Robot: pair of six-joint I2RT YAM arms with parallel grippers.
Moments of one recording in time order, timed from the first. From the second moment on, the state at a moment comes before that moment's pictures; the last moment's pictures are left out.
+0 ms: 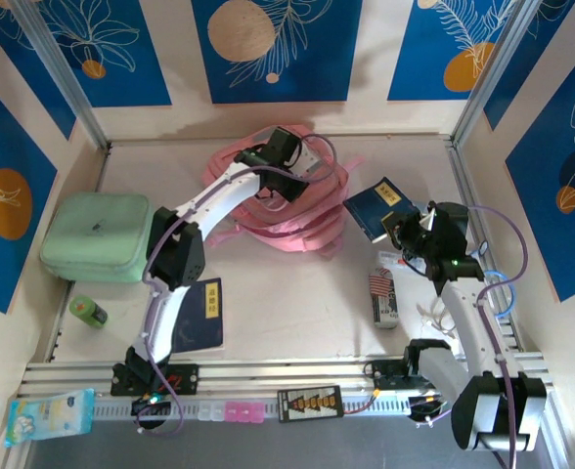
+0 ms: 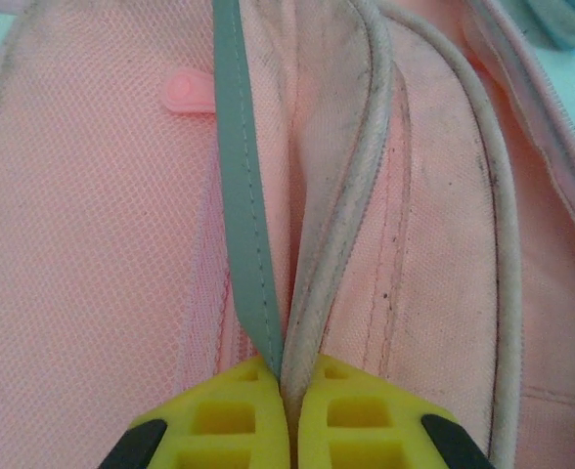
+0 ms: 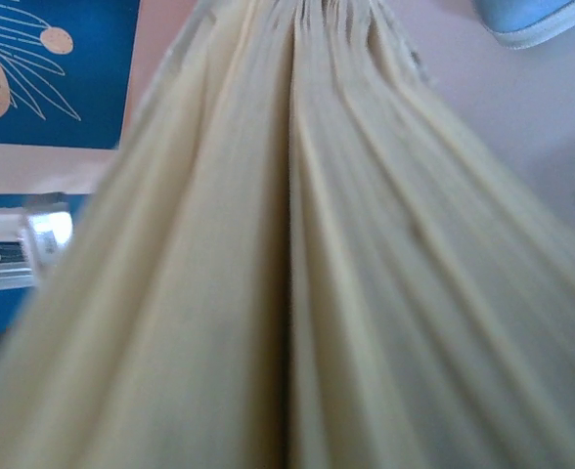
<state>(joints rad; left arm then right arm) -0.61 2.20 2.07 -0.79 0.10 0.19 -0.05 0.91 0.65 -0.31 -0.48 1.04</state>
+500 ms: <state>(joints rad) -0.61 1.99 1.98 -0.67 0.05 0.07 0.03 0.92 0.62 -0.31 -0.50 1.01</state>
